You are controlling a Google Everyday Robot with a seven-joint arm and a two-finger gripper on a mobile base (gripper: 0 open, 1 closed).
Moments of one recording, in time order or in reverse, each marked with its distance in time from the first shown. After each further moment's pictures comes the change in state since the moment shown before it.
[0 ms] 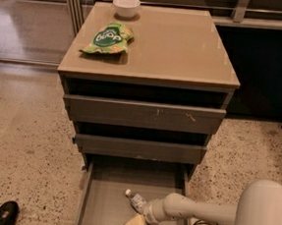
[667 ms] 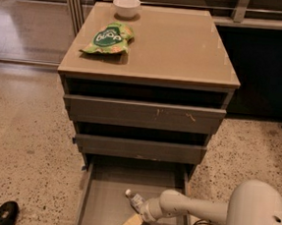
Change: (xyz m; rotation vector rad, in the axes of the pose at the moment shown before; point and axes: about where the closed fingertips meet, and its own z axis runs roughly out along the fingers) arm 0.001 -0.001 0.025 -0.068 0.040 -0.022
